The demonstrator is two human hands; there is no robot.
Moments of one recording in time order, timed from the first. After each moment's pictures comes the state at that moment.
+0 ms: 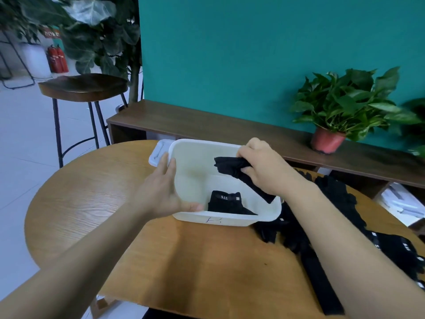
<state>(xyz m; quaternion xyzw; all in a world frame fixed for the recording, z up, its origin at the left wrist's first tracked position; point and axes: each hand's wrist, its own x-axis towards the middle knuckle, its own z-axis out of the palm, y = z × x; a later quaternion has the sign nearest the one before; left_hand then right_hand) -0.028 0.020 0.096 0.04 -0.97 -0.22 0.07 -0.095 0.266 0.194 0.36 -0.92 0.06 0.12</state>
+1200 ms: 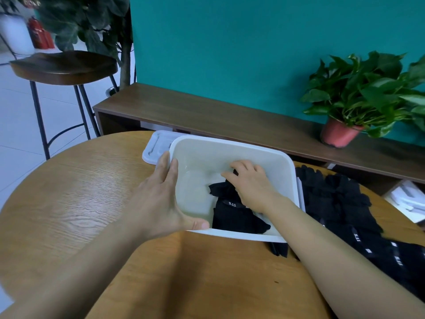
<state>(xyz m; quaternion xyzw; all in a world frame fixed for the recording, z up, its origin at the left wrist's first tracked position) -0.037 0.023 0.107 0.03 -0.98 -0.18 0.04 -0.179 0.235 0.093 0.37 -0.92 -0.13 0.08</state>
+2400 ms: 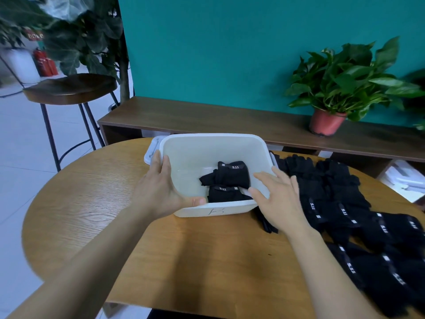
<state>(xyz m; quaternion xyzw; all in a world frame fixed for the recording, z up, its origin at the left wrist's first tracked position) -0.034 0.036 0.105 0.09 -0.97 -0.20 0.08 -0.072 0.304 0.101 0.15 -0.95 0.25 0.11</state>
